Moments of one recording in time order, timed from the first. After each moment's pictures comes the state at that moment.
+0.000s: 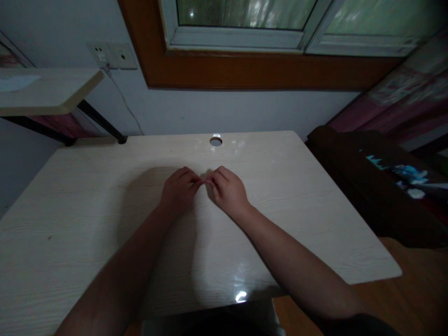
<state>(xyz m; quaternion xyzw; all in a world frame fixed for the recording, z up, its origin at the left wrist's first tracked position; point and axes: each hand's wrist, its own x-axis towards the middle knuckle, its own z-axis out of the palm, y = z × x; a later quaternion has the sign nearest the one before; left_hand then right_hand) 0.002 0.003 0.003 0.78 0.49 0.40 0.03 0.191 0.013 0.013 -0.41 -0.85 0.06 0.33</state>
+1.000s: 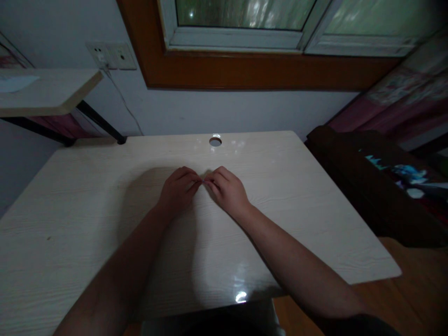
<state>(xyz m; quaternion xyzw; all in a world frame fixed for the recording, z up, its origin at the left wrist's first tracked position) -0.004 0.005 0.003 0.80 0.44 0.42 0.04 0.193 0.016 0.013 -0.37 -0.85 0.11 0.36</state>
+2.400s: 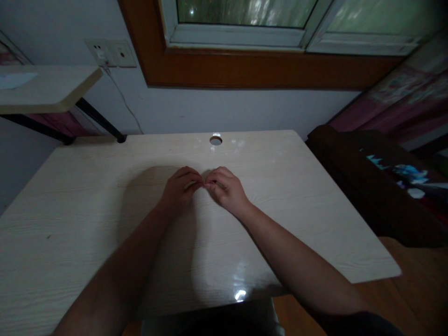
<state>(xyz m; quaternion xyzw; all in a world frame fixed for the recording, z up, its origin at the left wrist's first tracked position) 0.000 -0.001 0.013 0.77 0.40 0.47 0.14 0.193 0.020 0.009 -0.28 -0.81 0.26 0.45</state>
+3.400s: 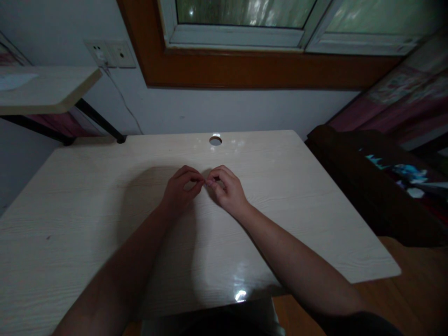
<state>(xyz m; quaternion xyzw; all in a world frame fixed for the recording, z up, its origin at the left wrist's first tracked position) 0.006 -0.001 0.013 0.76 0.41 0.49 0.13 0.189 0.016 0.011 -0.31 -0.78 0.26 0.48</state>
